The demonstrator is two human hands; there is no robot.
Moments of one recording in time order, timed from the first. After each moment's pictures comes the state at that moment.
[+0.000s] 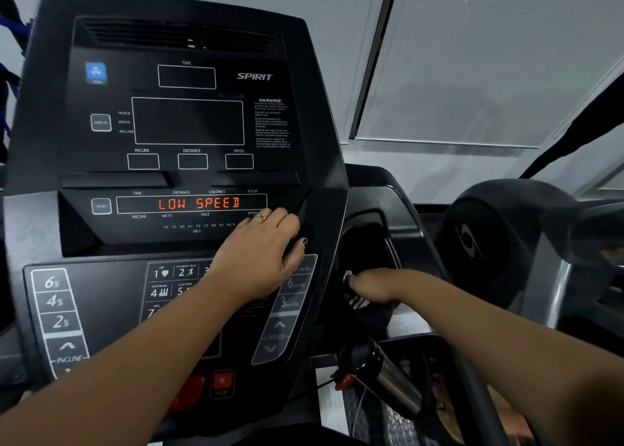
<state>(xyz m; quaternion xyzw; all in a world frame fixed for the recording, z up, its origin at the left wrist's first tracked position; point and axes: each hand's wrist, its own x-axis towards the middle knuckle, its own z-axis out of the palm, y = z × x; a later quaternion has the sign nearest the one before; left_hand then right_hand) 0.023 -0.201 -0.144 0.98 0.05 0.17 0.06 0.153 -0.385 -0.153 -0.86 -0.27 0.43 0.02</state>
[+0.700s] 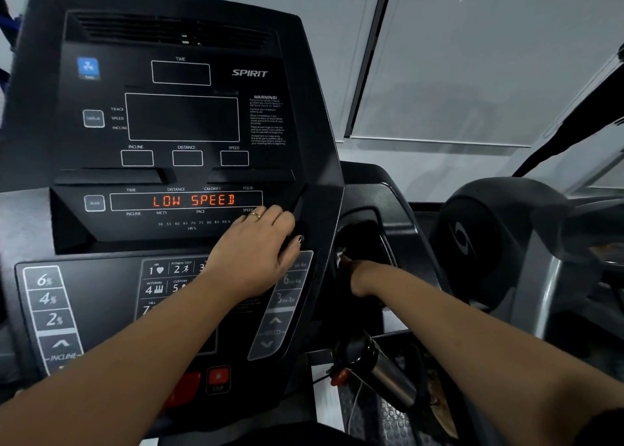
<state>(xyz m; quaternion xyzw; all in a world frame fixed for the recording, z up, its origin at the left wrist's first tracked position) 0.021 -0.202 -0.143 0.98 0.06 0.16 0.05 0.157 -0.365 -0.175 -0.88 -0.27 0.38 -0.08</state>
